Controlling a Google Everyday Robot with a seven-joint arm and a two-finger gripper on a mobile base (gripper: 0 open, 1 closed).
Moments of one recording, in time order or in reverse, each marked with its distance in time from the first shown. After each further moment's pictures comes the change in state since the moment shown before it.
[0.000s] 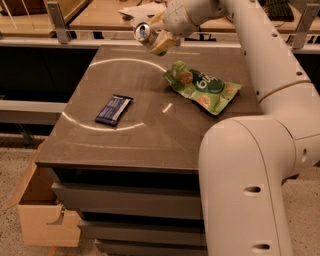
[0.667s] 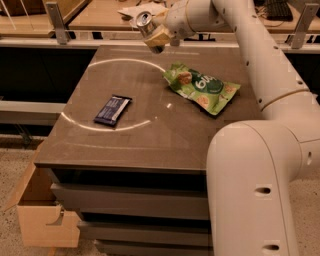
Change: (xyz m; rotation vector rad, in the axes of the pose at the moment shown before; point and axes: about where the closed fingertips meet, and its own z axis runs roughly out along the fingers) arm 0.019 -0.037 0.011 0.201 -0.096 0.329
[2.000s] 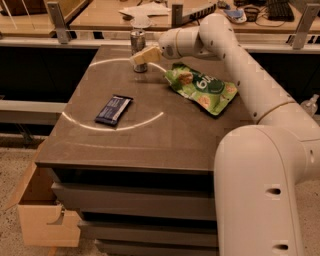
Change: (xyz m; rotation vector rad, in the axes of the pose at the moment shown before) arm 0.045 0.012 0.059 0.070 -0.110 0.501
